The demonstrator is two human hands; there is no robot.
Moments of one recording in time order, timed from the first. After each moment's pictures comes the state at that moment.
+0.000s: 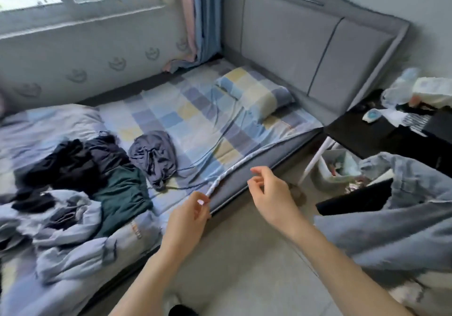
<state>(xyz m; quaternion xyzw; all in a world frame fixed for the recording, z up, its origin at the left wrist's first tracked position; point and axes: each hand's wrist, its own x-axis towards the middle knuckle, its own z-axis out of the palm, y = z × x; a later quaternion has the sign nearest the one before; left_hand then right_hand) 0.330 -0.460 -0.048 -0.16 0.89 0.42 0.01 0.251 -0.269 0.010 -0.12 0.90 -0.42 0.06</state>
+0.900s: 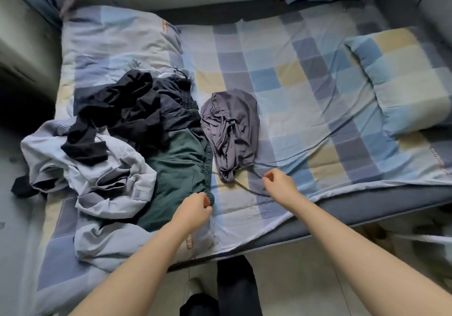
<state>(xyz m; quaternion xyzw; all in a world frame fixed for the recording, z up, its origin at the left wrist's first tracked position) 0.207 -0.852 -0.288 -0.37 0.82 0.35 0.24 0.018 -0.704 -0.267 -0.15 0.90 -0.19 0.37</state>
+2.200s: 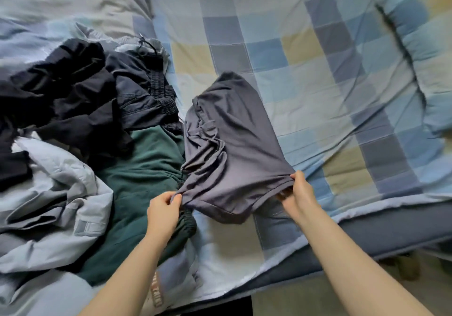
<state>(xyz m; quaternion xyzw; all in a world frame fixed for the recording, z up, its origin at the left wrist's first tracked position) 0.120 -0.908 -0.493 -0.61 0.64 0.46 -0.02 -0.107 -0.732 -0.473 0.34 0.61 -0.63 0.34</state>
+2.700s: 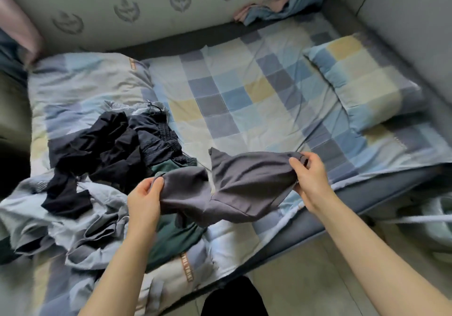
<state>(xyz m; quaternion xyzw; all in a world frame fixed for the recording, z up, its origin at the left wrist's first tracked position) 0.153 -0.933 -0.221 -0.49 0.62 0.57 -0.21 -0.057 -0.682 -0.180 0.11 0.72 -0.64 0.24</state>
